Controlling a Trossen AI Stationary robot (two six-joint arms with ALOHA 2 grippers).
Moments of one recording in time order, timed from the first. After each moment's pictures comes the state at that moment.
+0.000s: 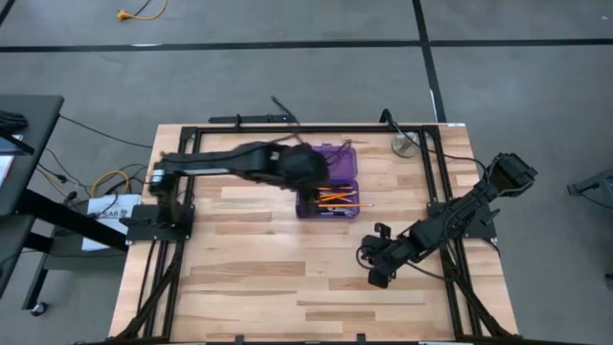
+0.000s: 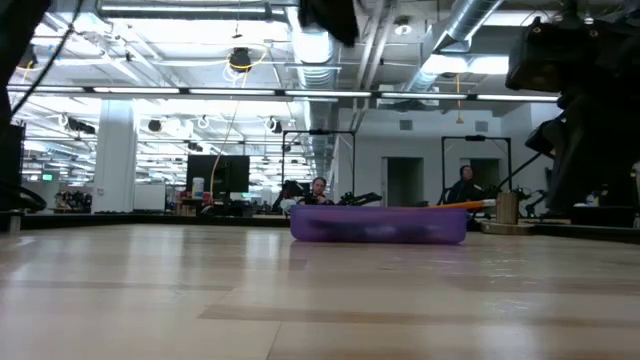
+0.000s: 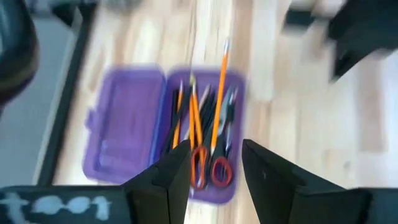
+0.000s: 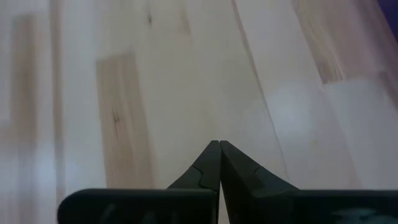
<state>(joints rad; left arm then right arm) 0.00 1.93 2.09 -1.13 -0.19 -0.03 0.58 1.46 0.68 -0.28 0.26 0.70</state>
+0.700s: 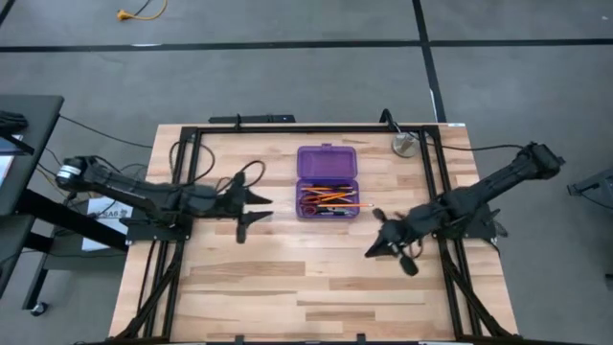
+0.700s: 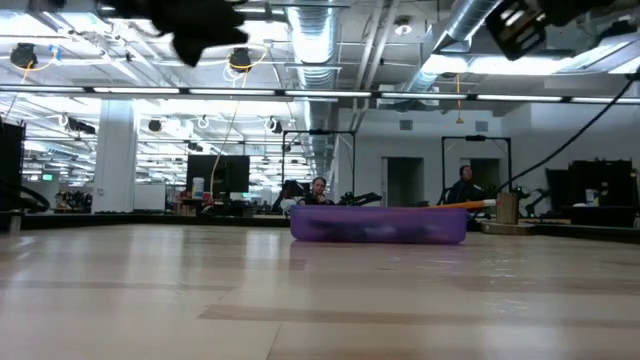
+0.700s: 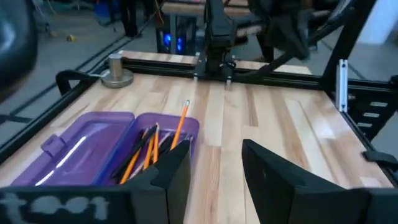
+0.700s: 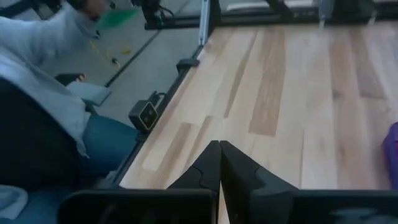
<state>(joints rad) -0.20 0.97 0.60 0.12 -0.29 -0.14 0.45 1.02 0.64 -0.08 -0.05 0.19</state>
